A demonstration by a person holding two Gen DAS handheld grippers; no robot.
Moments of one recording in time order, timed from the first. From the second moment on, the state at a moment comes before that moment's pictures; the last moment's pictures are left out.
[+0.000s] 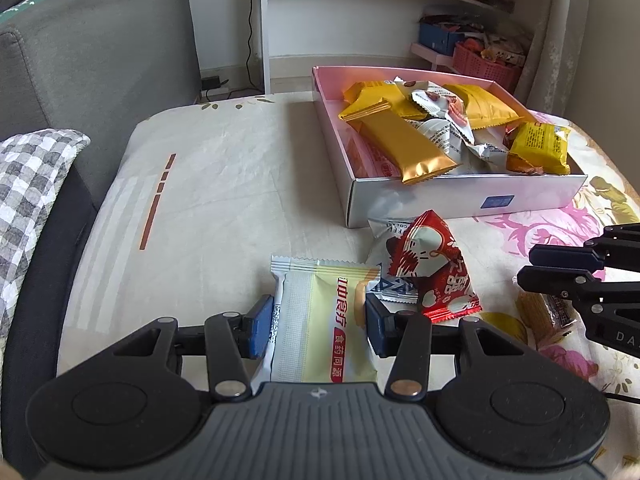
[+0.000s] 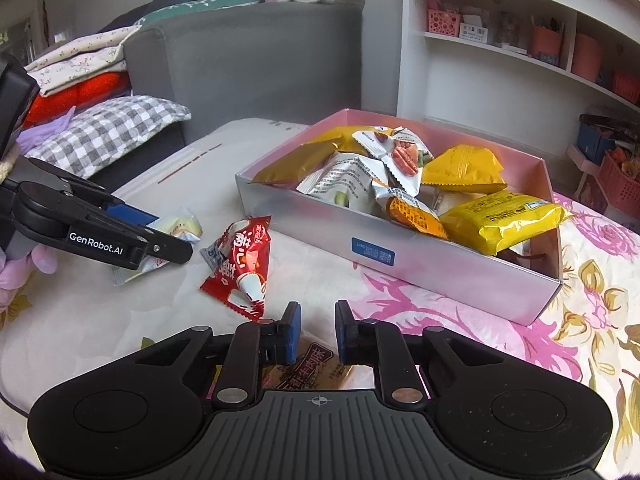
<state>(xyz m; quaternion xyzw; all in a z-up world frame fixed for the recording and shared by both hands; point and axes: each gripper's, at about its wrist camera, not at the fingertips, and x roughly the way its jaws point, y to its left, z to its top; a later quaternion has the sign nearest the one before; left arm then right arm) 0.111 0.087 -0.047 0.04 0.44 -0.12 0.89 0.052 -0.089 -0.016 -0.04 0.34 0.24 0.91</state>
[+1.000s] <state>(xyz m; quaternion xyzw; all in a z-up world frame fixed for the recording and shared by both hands) 0.087 0.066 -0.037 0.05 0.46 -0.13 0.88 0.034 -0.074 -0.020 -0.07 0.41 0.23 0.88</state>
